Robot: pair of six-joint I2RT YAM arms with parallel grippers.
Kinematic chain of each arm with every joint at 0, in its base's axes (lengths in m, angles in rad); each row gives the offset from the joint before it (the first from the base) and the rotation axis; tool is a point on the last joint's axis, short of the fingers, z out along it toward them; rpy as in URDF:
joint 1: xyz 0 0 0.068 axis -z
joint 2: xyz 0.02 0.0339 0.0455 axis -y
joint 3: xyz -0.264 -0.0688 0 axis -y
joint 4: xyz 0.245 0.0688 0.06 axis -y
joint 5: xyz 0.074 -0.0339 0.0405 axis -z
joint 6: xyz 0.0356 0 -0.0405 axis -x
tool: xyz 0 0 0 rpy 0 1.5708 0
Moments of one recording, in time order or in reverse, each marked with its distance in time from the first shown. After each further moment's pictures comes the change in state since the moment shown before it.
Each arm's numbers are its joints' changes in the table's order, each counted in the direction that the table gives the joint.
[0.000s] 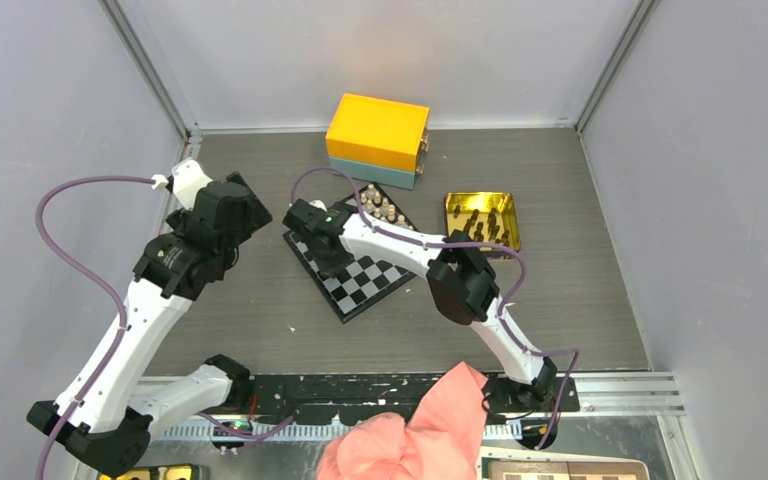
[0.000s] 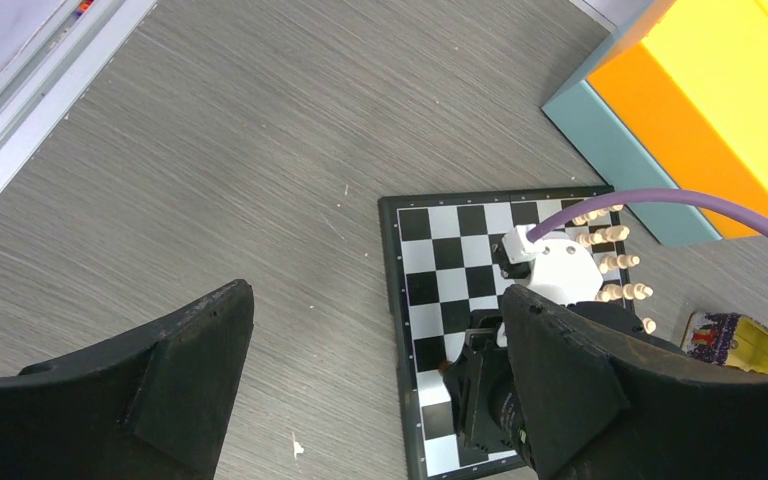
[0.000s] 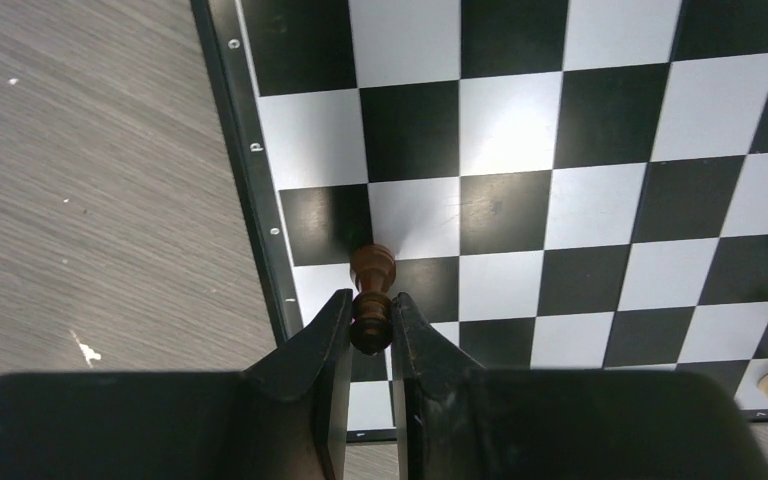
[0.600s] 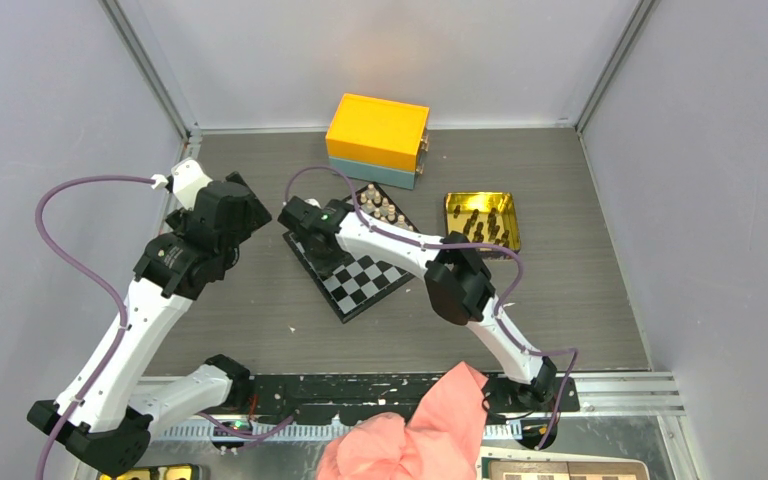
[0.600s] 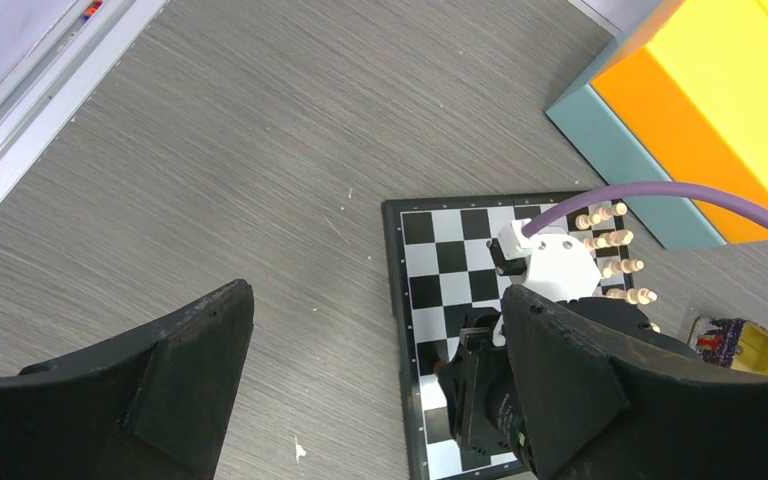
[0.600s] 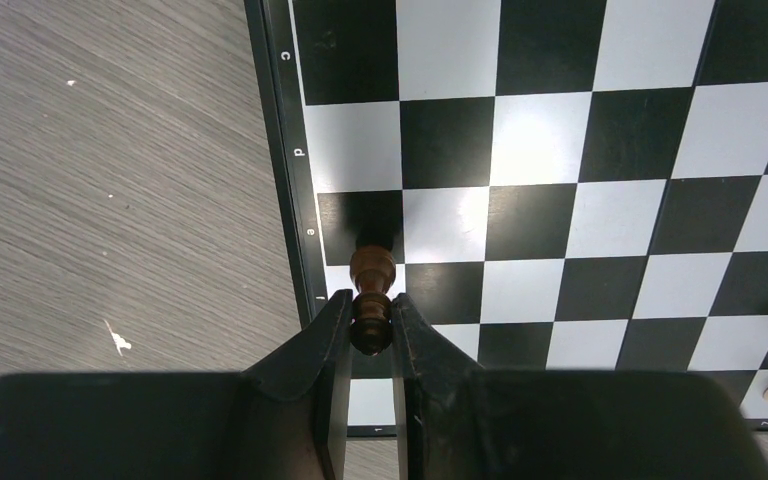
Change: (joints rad) left arm 0.000 -0.002 0.000 0.000 -0.011 0.000; right arm -0.011 -0.029 0.082 -0.038 -0.023 0.013
